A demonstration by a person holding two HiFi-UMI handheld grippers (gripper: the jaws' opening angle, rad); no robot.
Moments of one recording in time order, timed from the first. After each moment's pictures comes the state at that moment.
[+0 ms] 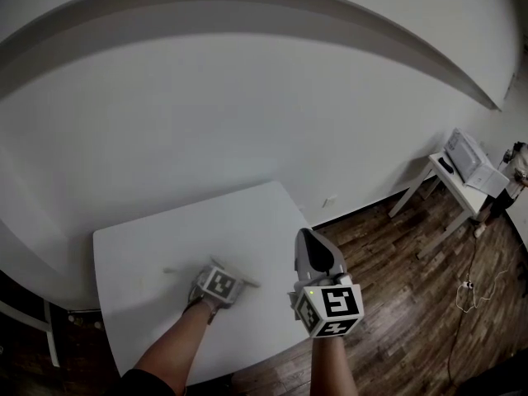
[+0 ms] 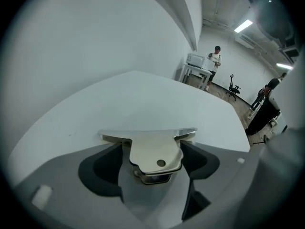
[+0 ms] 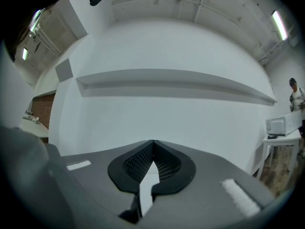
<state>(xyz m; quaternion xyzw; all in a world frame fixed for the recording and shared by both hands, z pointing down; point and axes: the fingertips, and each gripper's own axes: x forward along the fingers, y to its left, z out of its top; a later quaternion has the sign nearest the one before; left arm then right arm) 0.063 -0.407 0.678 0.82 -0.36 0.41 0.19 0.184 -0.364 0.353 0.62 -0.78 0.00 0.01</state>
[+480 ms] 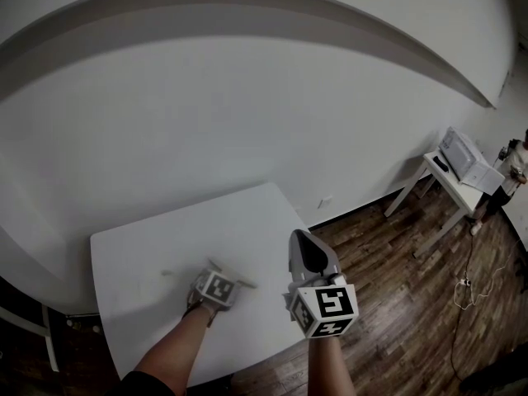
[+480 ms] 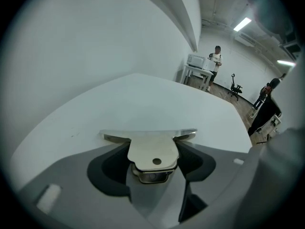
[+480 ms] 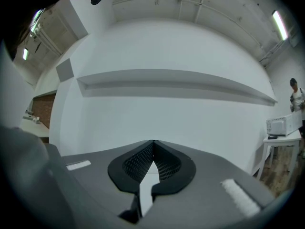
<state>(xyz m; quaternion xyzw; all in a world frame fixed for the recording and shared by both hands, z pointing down) 0.064 -0.405 0.675 0.82 -0.37 0.40 0.18 0.178 -0.360 0.351 0.62 -0.79 0.00 0.01</state>
